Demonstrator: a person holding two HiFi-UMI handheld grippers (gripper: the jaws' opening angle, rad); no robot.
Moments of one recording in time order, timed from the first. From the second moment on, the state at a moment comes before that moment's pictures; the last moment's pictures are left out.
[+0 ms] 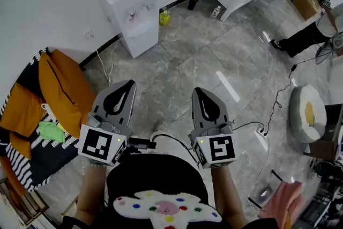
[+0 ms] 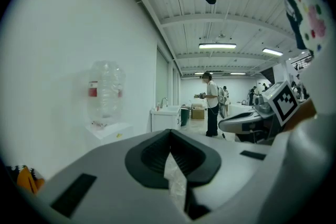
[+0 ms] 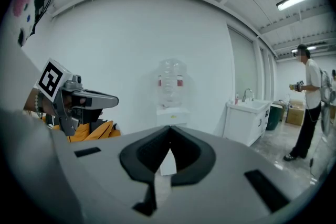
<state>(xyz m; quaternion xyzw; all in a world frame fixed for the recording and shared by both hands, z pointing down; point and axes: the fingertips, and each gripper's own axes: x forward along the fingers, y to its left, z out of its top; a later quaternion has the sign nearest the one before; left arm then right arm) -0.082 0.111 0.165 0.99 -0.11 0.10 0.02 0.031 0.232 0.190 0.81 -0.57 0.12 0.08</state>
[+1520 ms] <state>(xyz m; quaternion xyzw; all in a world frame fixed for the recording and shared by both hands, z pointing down) -0.025 0.013 0.177 0.99 -0.07 0.11 0.03 0.065 0.126 0.188 0.82 -0.56 0.10 0.08</state>
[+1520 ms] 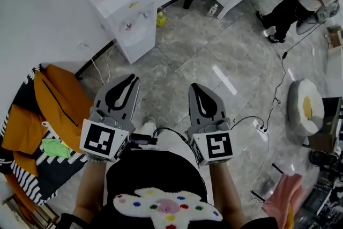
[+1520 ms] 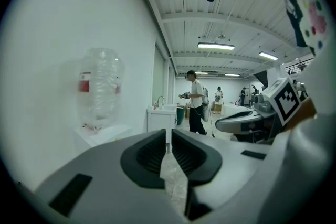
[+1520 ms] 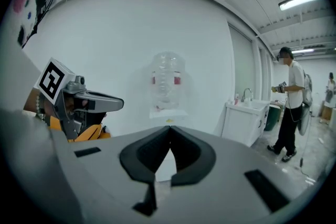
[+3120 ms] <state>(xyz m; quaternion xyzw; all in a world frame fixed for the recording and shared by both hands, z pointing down) 0.119 -0.081 0.254 0.97 -0.17 0.14 0.07 0.226 -0.006 0.280 0.71 -0.67 0.18 0.10</state>
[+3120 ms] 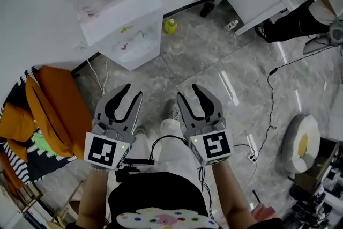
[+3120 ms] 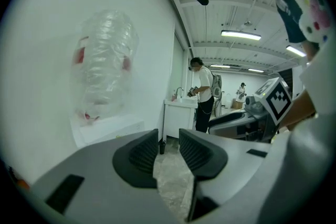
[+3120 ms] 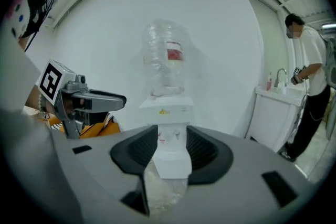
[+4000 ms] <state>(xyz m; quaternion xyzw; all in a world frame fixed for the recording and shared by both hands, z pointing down) 0.185 -0.118 0.398 0.96 -0.20 0.18 0.10 0.292 -0.088 0.460 0.65 -0.72 0.21 0.11</state>
